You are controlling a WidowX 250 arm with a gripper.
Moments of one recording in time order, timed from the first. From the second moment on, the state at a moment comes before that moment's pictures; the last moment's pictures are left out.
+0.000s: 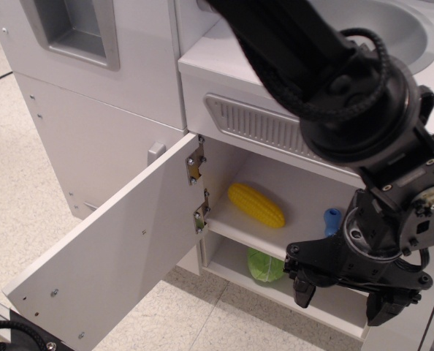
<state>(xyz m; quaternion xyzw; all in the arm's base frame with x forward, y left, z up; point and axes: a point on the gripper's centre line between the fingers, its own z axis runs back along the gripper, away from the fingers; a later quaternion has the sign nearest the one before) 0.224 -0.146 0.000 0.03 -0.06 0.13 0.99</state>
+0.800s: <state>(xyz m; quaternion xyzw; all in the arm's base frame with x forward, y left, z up) 0.231 -0.081 0.027 0.01 -0.03 0.15 0.99</state>
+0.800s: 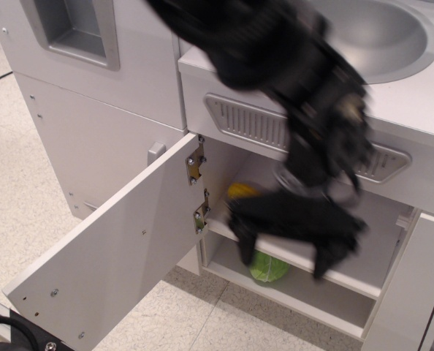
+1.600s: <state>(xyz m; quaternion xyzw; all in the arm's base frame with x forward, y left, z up) 0.235 0.046 0.041 -0.02 -0.02 0.09 1.00</state>
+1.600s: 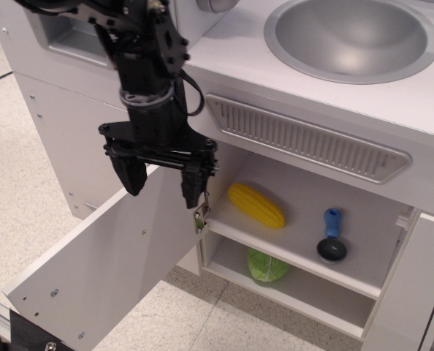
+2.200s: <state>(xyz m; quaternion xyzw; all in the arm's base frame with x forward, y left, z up) 0.243 0.075 0.012 0.02 -0.06 -0.01 1.00</state>
